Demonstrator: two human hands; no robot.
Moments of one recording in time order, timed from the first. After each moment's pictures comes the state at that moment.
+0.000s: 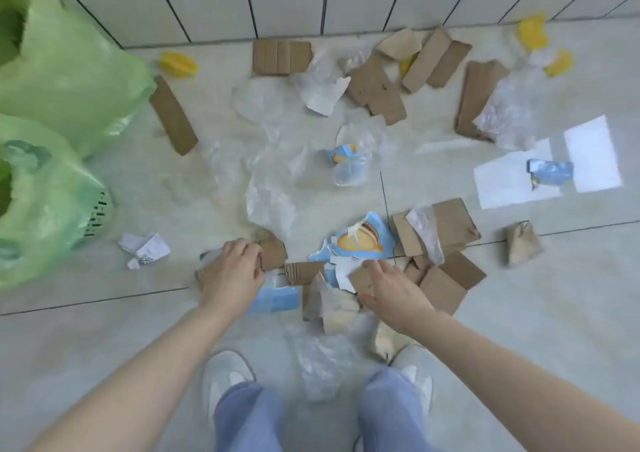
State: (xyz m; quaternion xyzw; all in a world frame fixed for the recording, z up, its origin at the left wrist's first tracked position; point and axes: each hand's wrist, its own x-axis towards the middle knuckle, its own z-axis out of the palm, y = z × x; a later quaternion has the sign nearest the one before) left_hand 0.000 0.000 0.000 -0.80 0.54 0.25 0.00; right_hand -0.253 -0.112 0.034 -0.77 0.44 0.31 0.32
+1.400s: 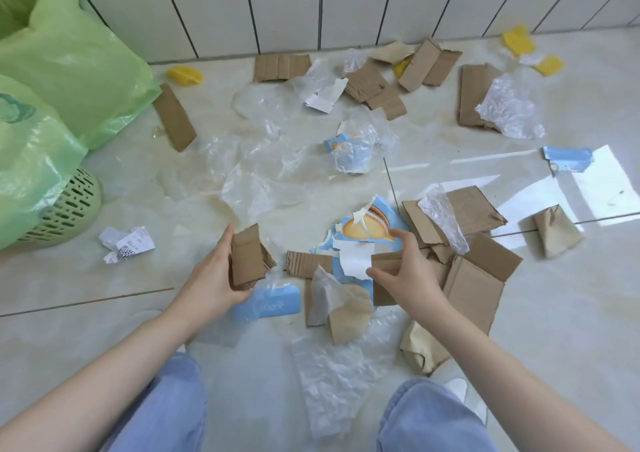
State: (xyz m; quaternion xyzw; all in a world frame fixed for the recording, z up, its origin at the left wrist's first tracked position) left_hand -0.004 0.046 -0.038 -0.81 0.43 0.38 -0.16; right_hand -0.277 -0.077 -0.033 -0.65 0.62 -0.07 0.44
